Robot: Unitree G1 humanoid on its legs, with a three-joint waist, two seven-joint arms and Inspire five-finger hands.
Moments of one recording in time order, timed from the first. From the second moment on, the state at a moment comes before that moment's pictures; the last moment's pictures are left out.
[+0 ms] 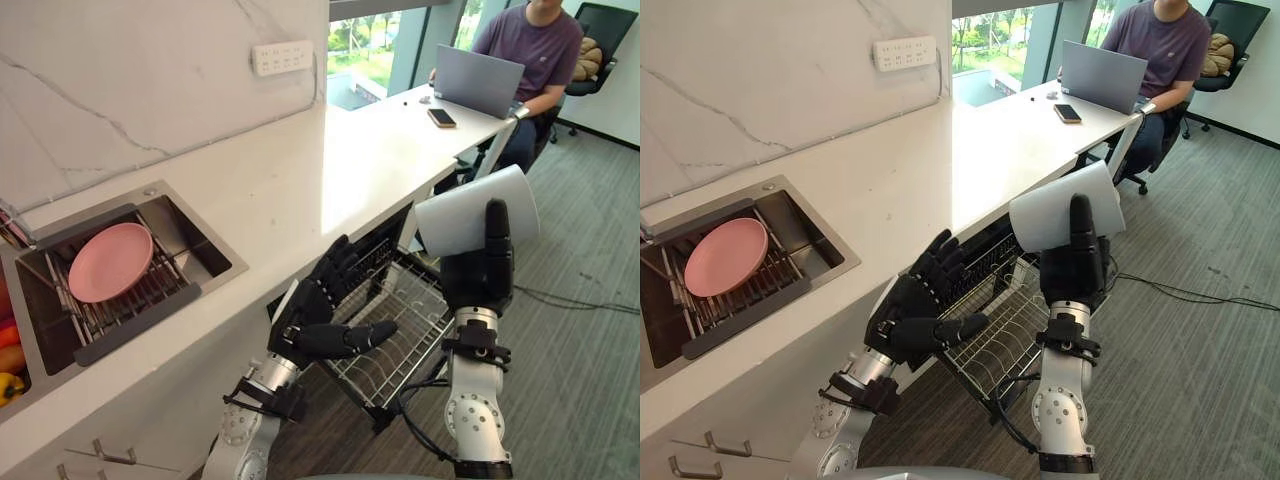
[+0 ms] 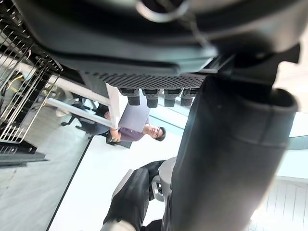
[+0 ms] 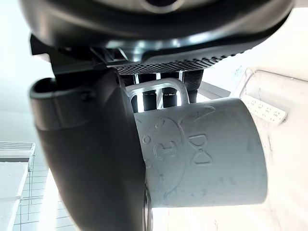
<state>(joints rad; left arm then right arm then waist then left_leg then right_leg) 0.29 0.10 -0.36 -0.18 -0.45 -0.14 -0.40 0.09 0.06 -0.04 -0.22 1.04 -0.26 0.05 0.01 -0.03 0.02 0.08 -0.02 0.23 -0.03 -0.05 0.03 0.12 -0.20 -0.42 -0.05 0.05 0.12</state>
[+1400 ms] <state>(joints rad) 0.15 0.19 -0.05 0.71 -0.36 -0.09 -0.24 -0.71 -0.56 0.04 0.90 0.01 0.16 0.06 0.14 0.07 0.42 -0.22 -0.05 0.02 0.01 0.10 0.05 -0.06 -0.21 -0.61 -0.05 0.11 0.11</state>
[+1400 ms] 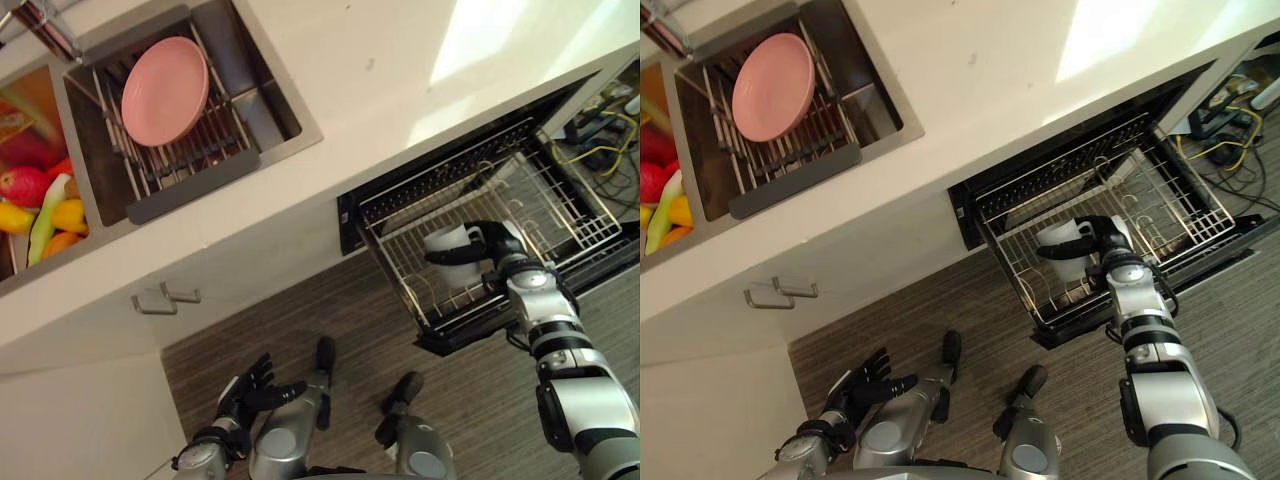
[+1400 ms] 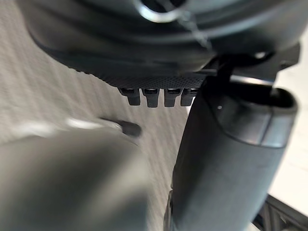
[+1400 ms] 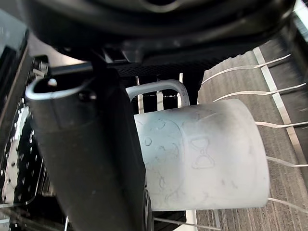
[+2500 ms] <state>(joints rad) 0.12 0.18 -0.05 0.72 -0.41 -0.09 -0.24 -0.92 -0.54 0.13 1.09 0.01 0.18 0.19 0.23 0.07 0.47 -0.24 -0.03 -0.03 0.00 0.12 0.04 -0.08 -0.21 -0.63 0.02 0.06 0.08</state>
